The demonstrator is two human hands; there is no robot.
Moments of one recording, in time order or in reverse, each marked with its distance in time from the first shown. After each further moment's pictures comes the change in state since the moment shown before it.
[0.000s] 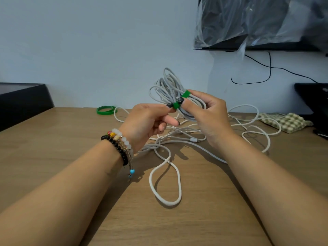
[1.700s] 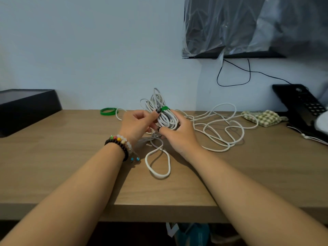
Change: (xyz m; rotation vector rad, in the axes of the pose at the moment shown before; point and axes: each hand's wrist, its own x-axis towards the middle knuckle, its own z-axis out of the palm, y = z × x) left_hand -0.014 -0.021 -0.009 0.279 0.256 0.207; right_hand -0.061 -0.001 0.024 -0.111 -0.119 0.064
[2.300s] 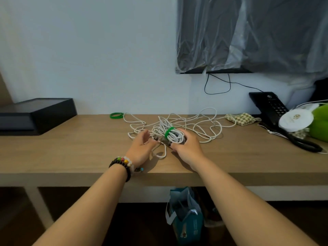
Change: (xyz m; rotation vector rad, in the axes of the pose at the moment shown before) left_hand -0.103 0.015 -0.009 0.199 -0.140 -0.158; right_hand -0.079 -0.026 -0.033 -0.130 0.052 0.227
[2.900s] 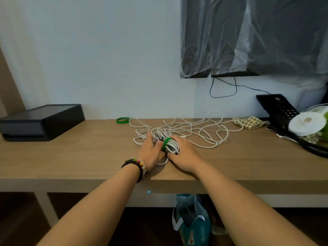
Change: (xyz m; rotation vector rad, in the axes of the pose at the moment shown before) left_hand 0.030 -0.030 -0.002 0.198 -0.033 0.034; right_hand 0.013 0.007 0.011 -0.540 -0.235 -0.160
